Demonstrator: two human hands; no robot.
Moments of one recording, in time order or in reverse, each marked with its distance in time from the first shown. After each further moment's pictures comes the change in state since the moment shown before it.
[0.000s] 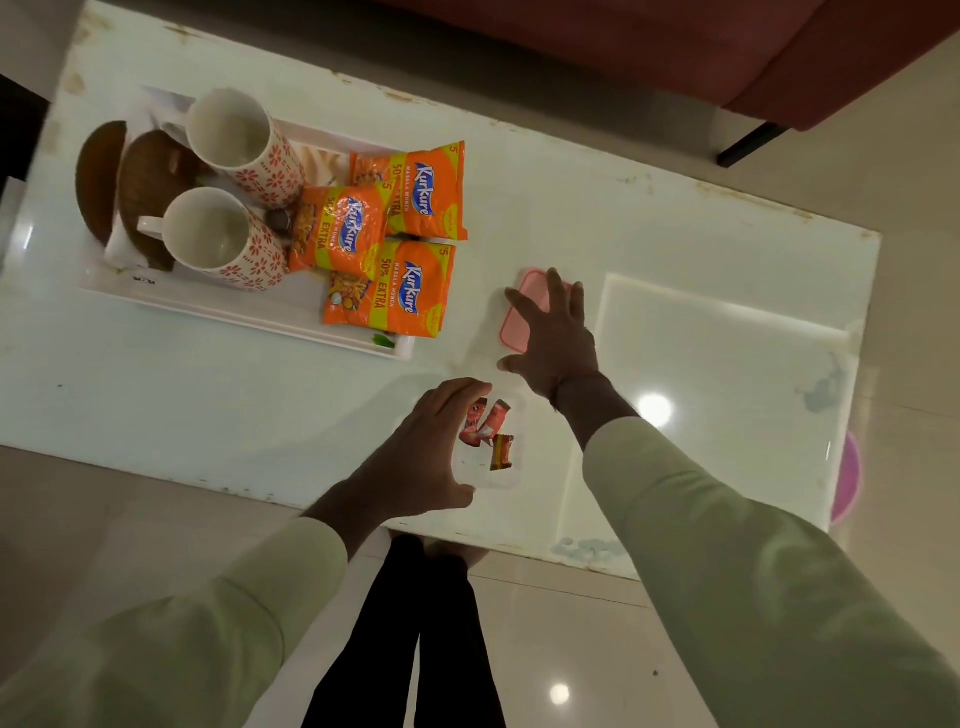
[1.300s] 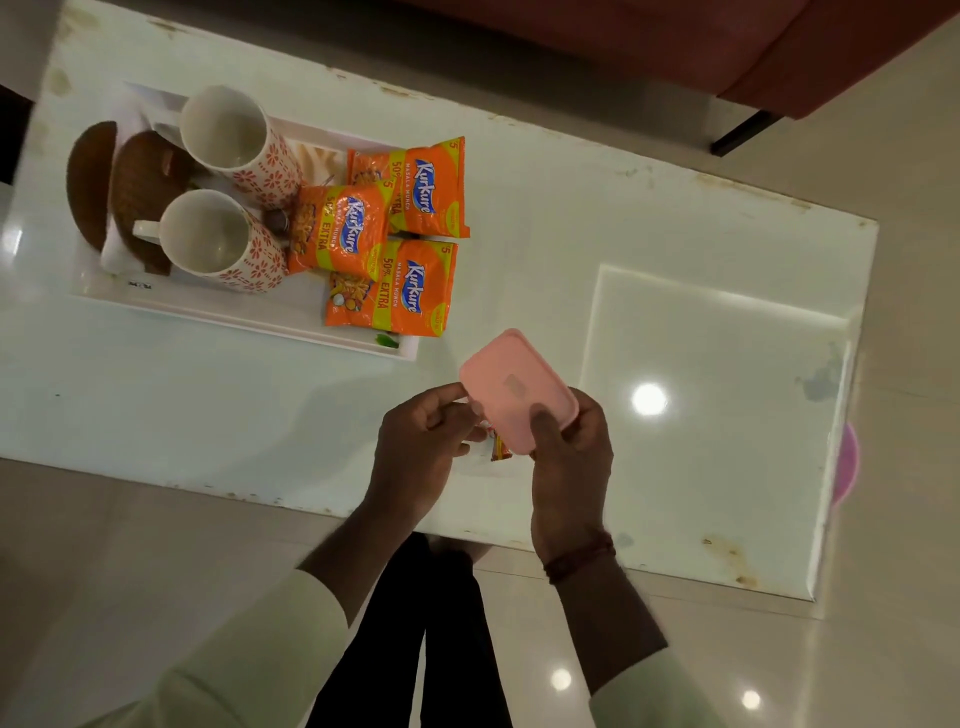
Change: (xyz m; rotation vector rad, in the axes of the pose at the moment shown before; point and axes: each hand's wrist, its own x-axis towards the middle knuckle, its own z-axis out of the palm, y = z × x) left_hand -0.011 0.035 -0.020 -0.844 0.357 -0.369; right_hand -0.134 -0.055 0.014 1.287 0.496 0.466
